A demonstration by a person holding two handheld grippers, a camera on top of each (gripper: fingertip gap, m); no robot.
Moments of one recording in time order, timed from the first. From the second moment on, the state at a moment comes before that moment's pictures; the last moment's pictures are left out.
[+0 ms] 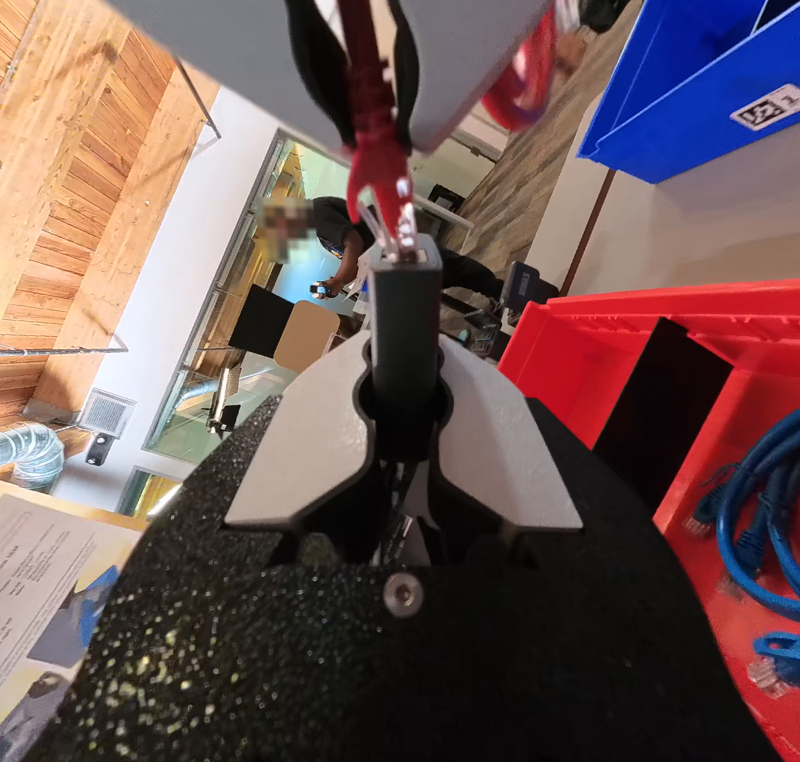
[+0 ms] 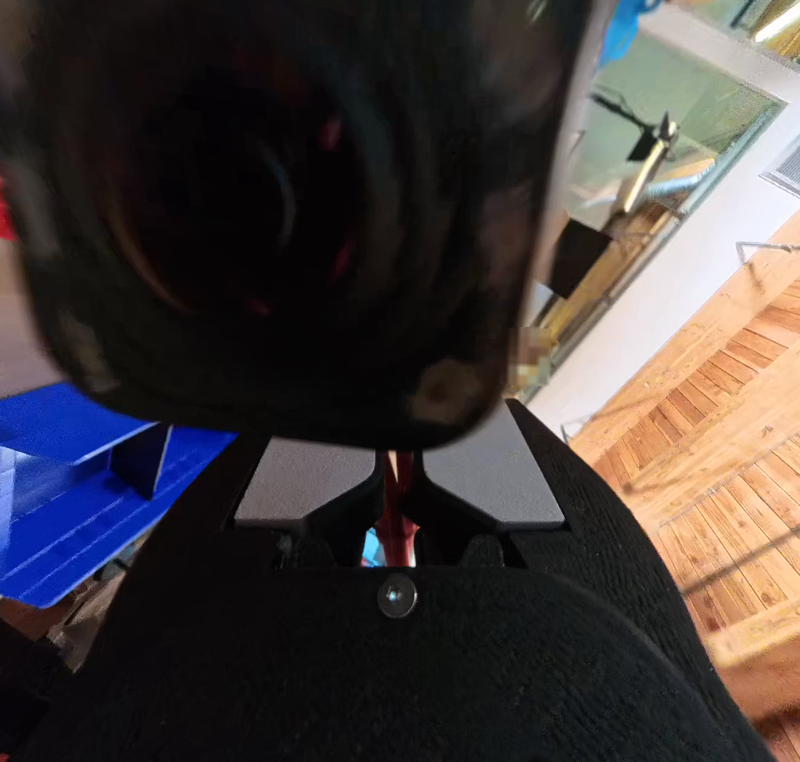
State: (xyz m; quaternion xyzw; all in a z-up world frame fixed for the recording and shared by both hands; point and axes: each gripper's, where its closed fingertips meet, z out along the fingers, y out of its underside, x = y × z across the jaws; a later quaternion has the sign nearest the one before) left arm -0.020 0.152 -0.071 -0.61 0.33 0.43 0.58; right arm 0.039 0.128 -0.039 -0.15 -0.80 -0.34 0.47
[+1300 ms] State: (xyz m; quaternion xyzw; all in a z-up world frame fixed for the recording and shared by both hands) left arm -0.015 0.137 -0.055 -0.59 0.37 0.17 0.70; right arm 0.025 0.133 -0.031 -0.19 -0.78 -0.08 0.60
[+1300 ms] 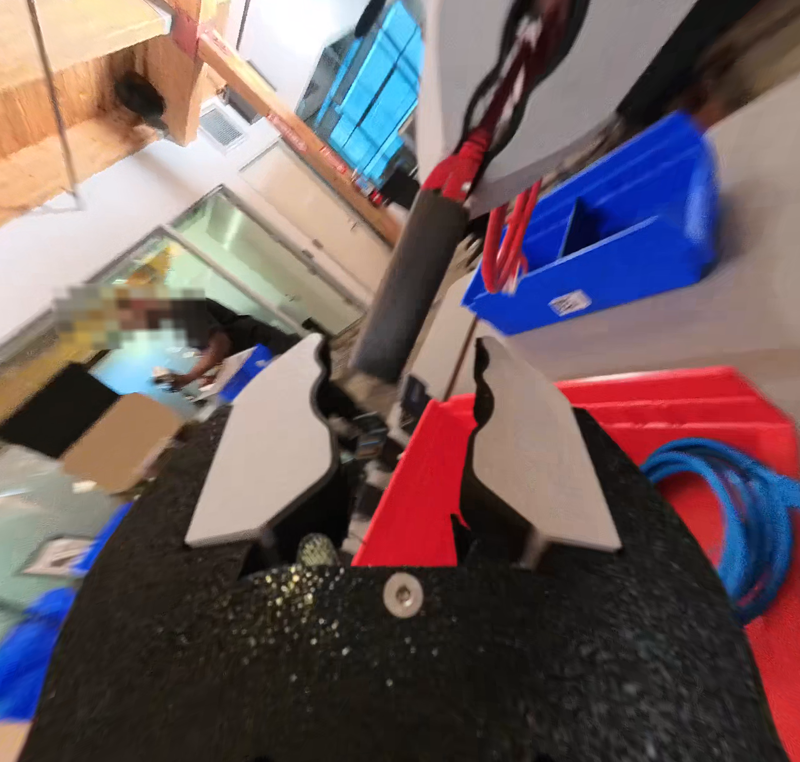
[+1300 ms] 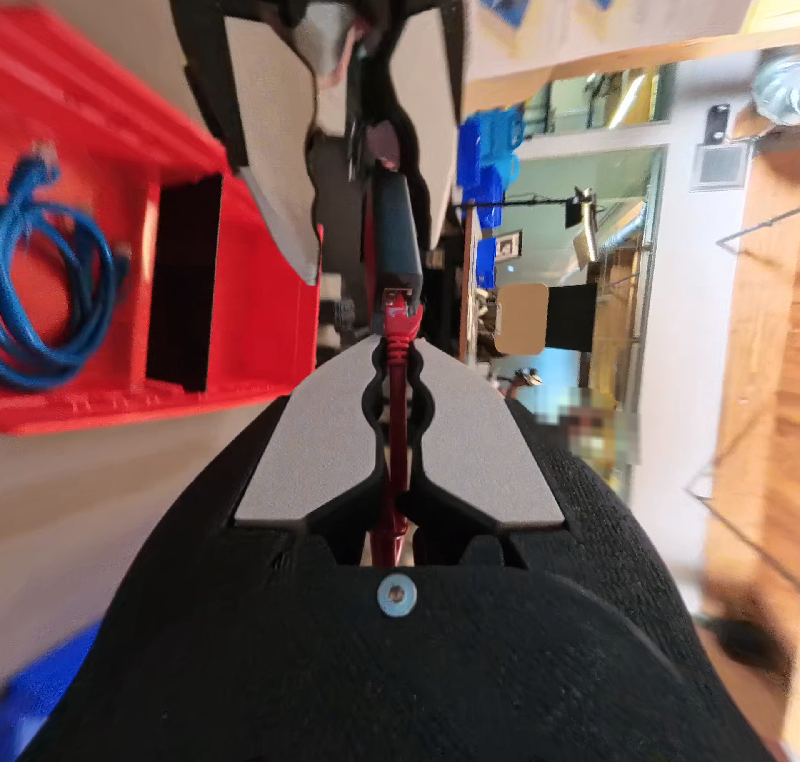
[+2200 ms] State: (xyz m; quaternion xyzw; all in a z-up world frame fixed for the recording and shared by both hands) left arm 0.005 0.101 -0.076 -0.57 0.52 0.17 0.62; right arm 0.006 0.088 -0.065 -0.15 -0.83 0.04 0.54
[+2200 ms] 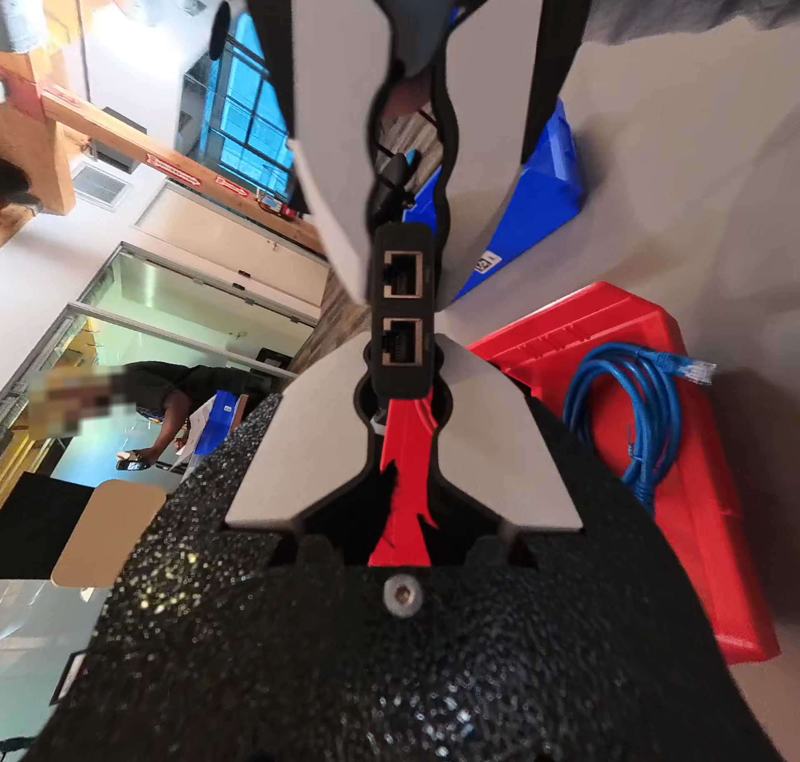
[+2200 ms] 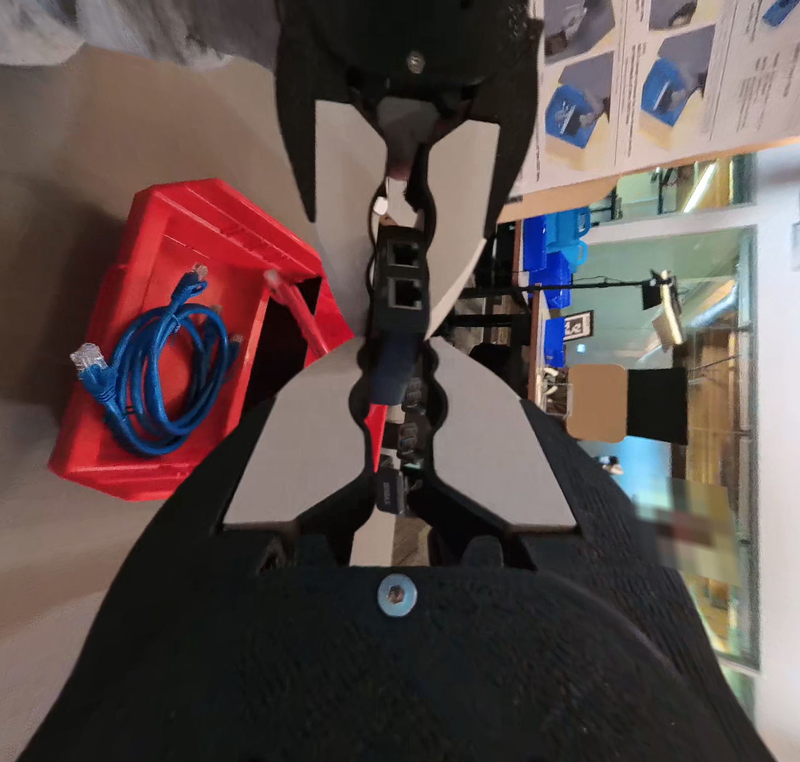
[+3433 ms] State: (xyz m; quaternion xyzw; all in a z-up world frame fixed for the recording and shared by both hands) left arm 0.000 0.108 -0.051 -0.54 0.45 0.28 0.65; right arm 0.006 0.122 -0.057 -0.21 -0.74 -0.02 0.64
